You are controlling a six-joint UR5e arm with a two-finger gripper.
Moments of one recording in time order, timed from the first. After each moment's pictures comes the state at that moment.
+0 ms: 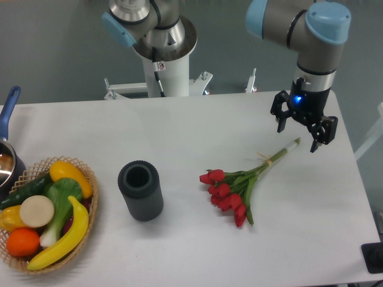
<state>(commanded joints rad) 2.84 -1.81 -1.67 -1.03 1.37 1.61</state>
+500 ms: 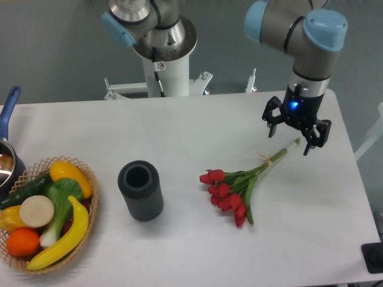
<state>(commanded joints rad) 2.83 -1.83 -1.71 -1.02 1.31 1.40</state>
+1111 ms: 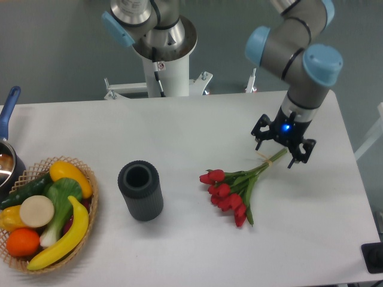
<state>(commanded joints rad) 2.81 -1.97 -1.71 -1.10 1.35 1.48</state>
